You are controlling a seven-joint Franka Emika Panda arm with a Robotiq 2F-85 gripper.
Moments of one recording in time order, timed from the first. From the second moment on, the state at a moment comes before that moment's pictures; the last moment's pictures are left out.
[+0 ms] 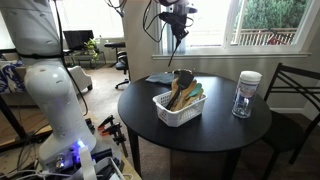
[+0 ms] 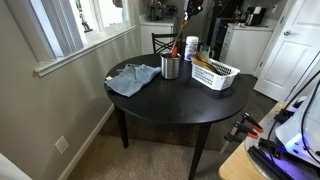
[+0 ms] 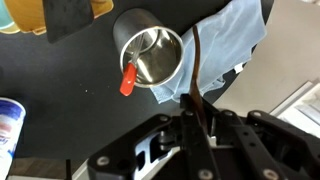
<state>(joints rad) -0.06 0.09 -0.05 -1.76 0.41 2.12 -0.17</state>
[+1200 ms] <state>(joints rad) -0.07 0.17 -0.08 -1.54 -0.07 1.45 -0.31</state>
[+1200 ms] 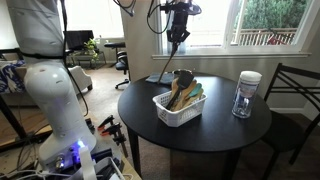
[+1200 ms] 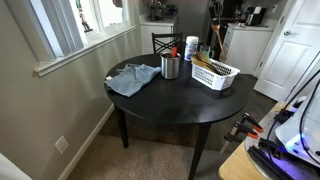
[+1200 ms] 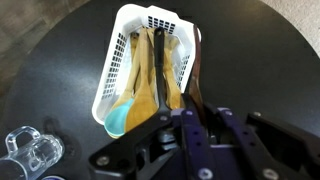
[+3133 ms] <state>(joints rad) -0.10 0.38 -0.08 -1.61 -0.14 1.62 -0.37</state>
